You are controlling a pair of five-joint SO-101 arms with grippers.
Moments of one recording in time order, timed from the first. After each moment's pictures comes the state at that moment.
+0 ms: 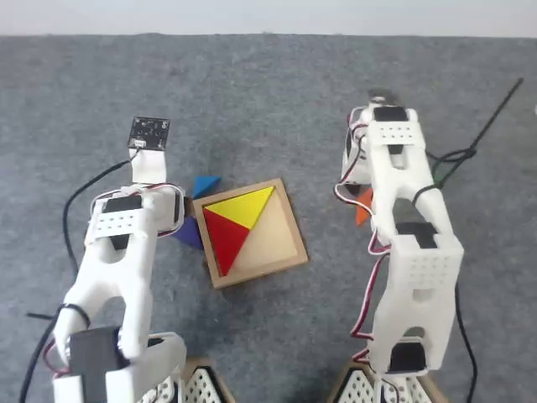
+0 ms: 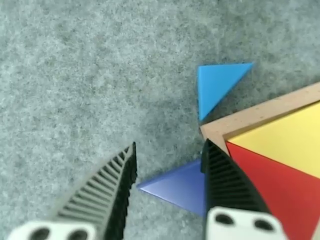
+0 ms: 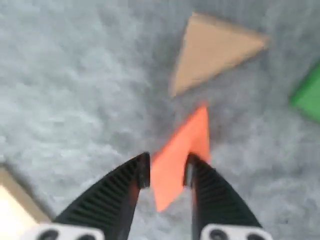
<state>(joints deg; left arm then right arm) -14.2 -13.5 50.8 40.2 -5.8 -6.9 36.7 -18.4 80.8 -11.3</state>
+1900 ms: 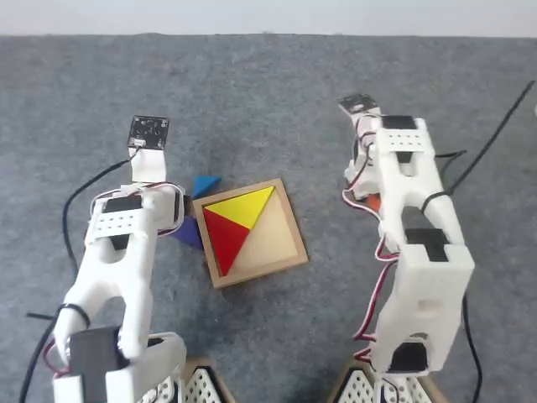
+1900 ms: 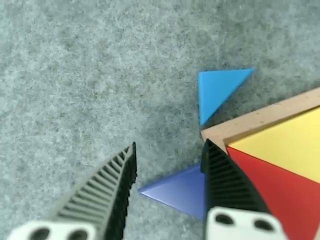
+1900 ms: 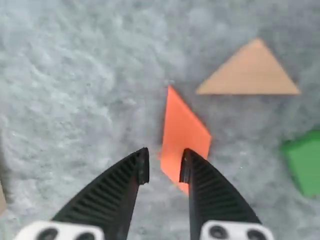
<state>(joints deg) -14.2 -13.5 50.8 39.2 -5.8 -4.0 30.5 -8.8 74.5 19.8</state>
